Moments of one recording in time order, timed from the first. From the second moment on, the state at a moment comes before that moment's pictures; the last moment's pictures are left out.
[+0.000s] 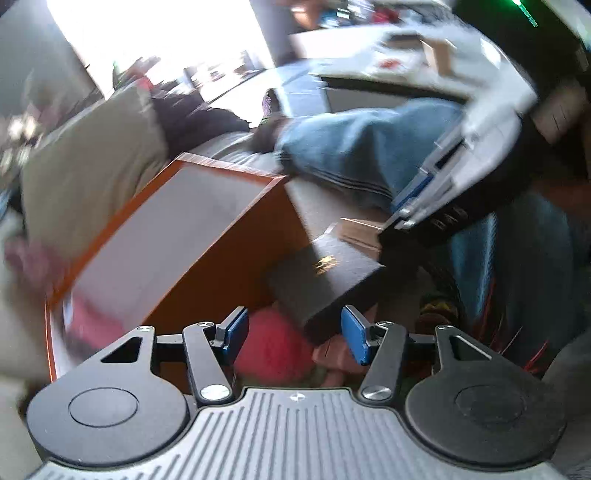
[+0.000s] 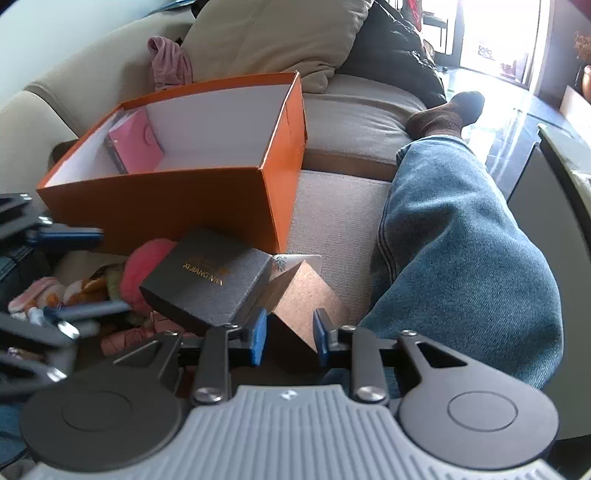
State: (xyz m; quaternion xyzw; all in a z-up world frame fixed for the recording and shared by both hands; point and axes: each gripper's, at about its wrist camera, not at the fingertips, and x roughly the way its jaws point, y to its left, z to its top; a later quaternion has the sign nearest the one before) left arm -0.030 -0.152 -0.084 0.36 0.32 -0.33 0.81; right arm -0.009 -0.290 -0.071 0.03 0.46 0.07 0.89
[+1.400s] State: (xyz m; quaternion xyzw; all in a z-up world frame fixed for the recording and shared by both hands) left arm 0.015 -0.159 -0.067 0.28 0.38 -0.33 0.82; right arm 0.022 -0.299 -0.089 0.02 0.49 0.13 0.86
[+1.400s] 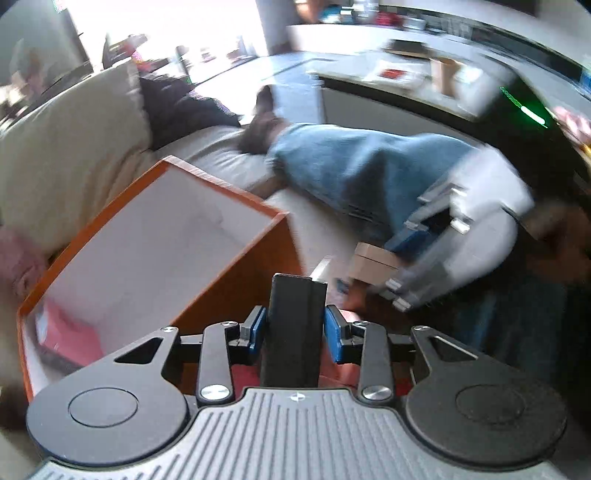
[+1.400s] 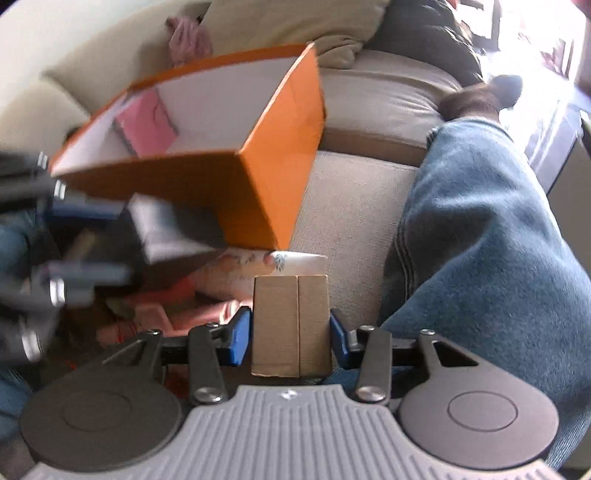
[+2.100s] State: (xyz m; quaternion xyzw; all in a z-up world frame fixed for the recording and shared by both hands) left arm 0.003 -0.124 -0.020 0.18 0.37 -0.35 0.84; right arm 0.008 -0.320 -0.034 0.06 0.43 0.12 0.89
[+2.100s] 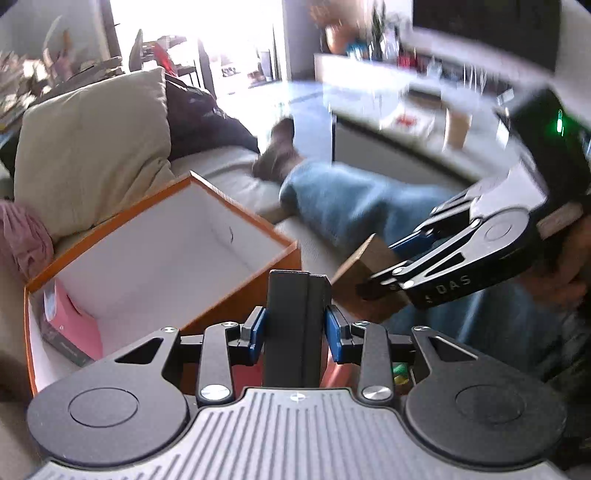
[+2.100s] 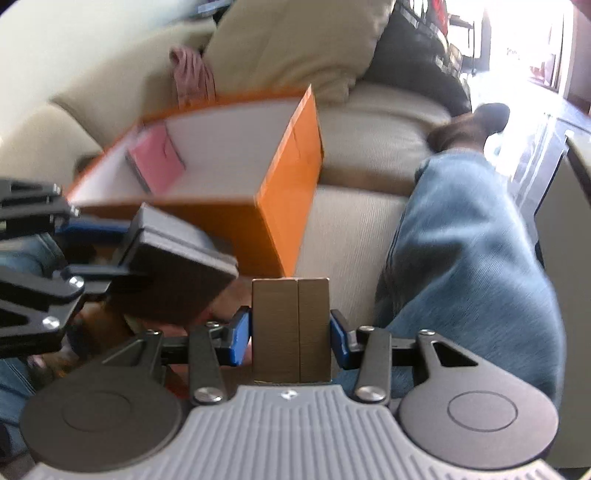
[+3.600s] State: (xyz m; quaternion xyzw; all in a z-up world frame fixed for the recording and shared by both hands) left arm 0.237 -0.026 -0.059 0.07 0.48 -0.09 0.87; right arm 0.279 -0.187 -0.100 0.24 0.54 0.14 0.79
